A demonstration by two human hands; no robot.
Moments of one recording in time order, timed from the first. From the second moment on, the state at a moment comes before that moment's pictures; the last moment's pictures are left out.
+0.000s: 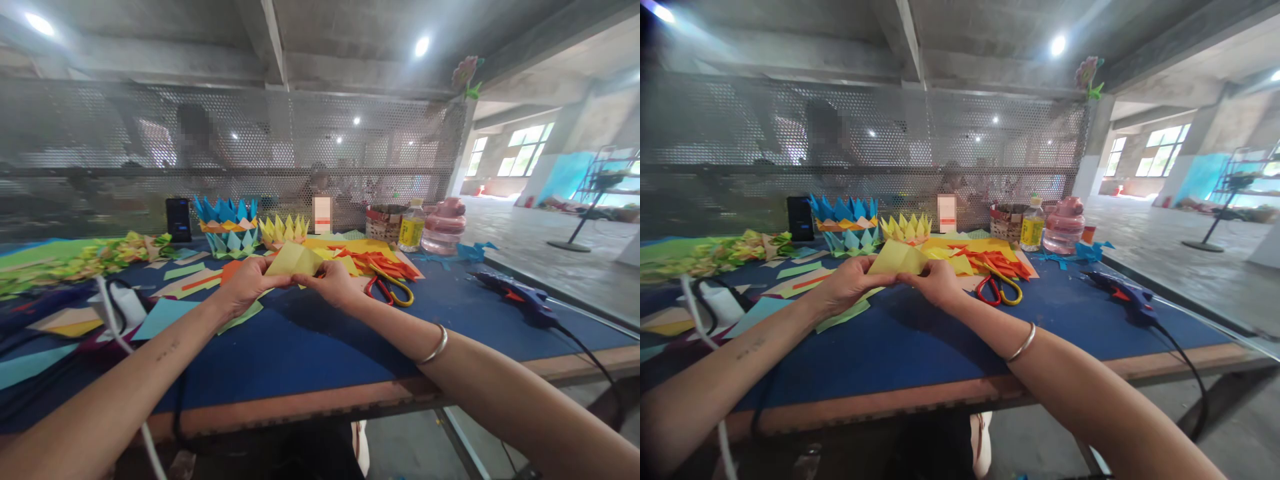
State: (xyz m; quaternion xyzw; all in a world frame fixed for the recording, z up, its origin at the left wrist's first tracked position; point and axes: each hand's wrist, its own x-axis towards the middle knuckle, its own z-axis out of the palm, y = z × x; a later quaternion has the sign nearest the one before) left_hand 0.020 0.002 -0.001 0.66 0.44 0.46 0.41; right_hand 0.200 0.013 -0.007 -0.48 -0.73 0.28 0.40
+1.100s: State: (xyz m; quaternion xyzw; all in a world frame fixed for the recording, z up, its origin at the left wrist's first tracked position) left_hand 0.020 0.006 -0.006 0.65 0.49 0.44 0.38; right_hand 0.205 0.026 -0.009 -0.42 -0.73 0.29 0.46
